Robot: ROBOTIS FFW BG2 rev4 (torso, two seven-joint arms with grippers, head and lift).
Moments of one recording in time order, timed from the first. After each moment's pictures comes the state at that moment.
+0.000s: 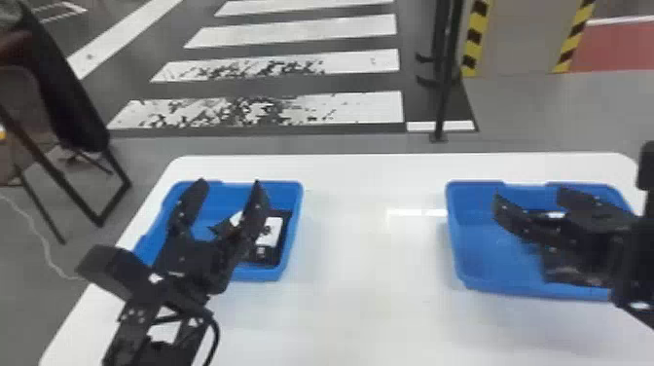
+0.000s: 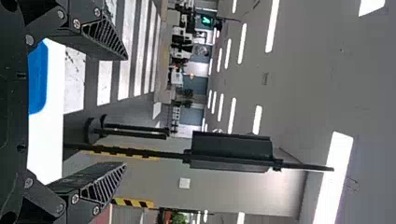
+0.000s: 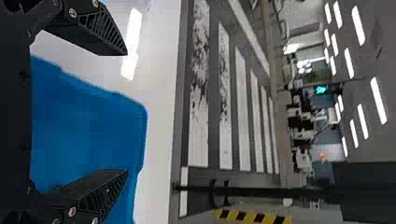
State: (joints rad) left arm 0.48 0.06 0.11 -2.08 0.24 -0.15 -0.20; right arm 0.16 -0.25 -0.03 -2.26 -0.38 0.94 0.06
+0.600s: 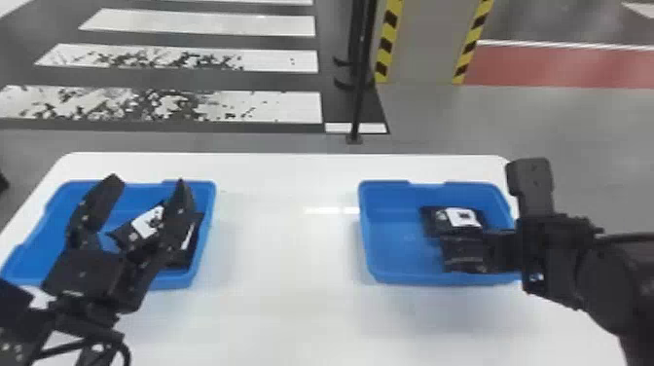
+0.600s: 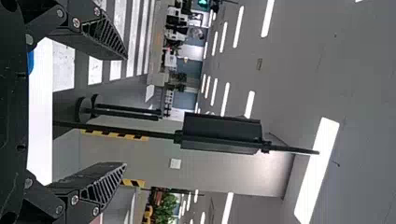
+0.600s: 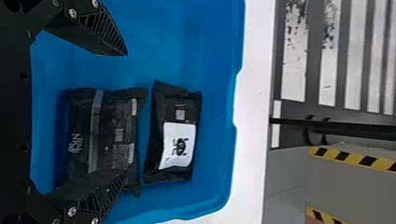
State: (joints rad) left arm 0.51 0.08 0.05 -2.12 0.25 -0.17 -0.21; right arm -0.03 -0.24 -0.07 -2.09 -0.23 1.40 0.01
